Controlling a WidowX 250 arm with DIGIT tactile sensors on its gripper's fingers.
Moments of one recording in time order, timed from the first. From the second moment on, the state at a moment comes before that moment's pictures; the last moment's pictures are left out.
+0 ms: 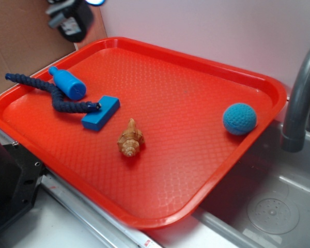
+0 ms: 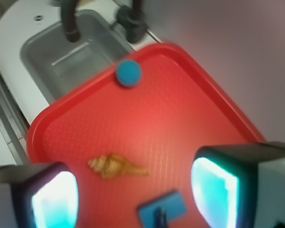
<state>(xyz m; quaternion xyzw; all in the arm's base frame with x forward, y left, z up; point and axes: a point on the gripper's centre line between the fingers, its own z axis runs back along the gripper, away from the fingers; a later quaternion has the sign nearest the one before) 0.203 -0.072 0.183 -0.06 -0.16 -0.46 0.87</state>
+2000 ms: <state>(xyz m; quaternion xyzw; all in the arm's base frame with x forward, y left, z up) 0.292 -0.173 0.030 -0.10 -0.08 -0.66 0.74</state>
